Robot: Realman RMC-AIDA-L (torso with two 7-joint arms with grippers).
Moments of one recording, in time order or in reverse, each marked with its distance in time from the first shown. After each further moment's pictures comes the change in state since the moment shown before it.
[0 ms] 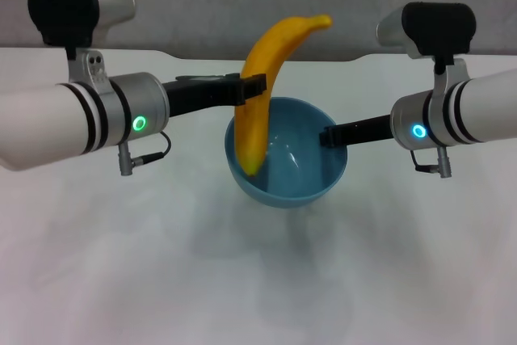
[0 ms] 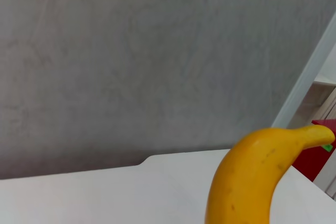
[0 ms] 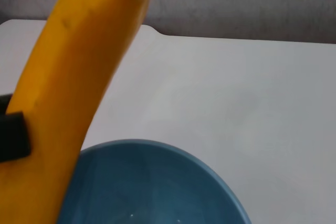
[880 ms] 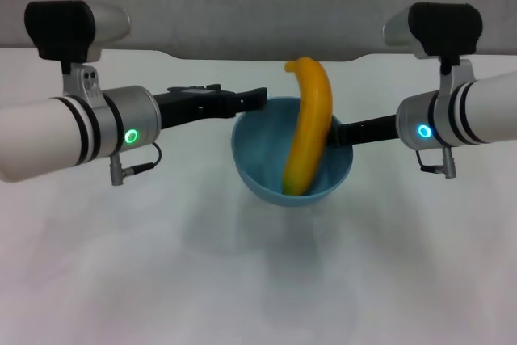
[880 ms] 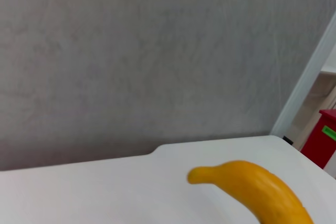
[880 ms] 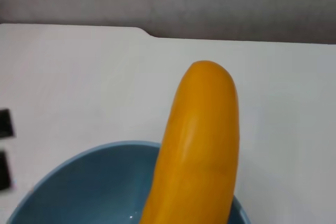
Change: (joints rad) left arm 0.006 0.005 -0.007 0.053 -0.056 0.007 0.103; right arm -0.009 -0.003 0.018 -0.008 -0.010 -0.007 -0.001
